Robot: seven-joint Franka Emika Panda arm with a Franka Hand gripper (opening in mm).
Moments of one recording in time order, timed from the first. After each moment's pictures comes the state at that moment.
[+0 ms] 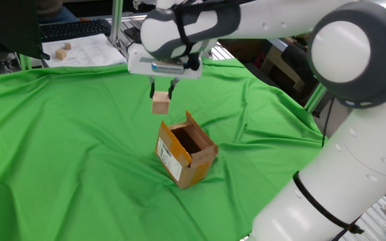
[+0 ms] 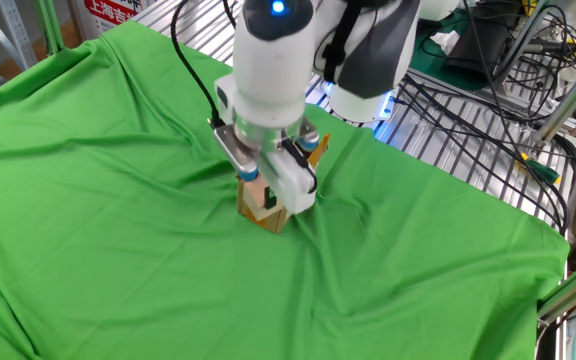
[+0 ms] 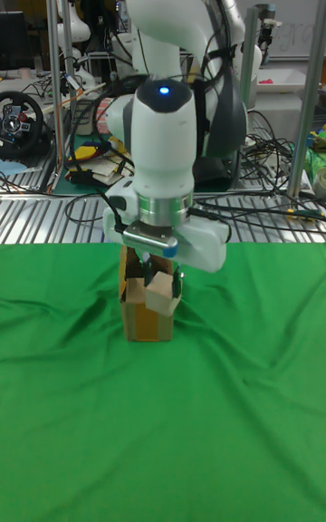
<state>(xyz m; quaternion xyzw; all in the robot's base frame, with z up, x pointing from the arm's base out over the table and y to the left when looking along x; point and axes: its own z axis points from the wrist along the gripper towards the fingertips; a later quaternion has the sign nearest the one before) 0.513 0.015 0.240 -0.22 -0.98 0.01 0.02</state>
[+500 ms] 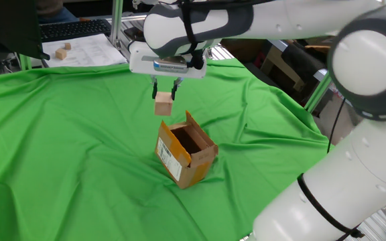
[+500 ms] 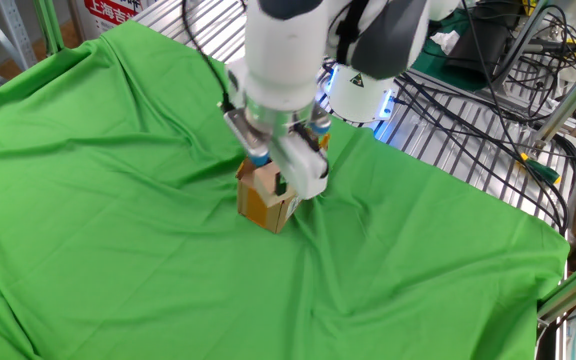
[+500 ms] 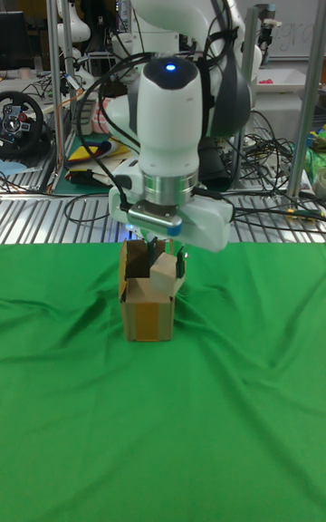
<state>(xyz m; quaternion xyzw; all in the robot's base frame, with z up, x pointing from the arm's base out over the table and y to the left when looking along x) 0.488 0.022 0.267 -0.23 -0.97 0.02 0.03</state>
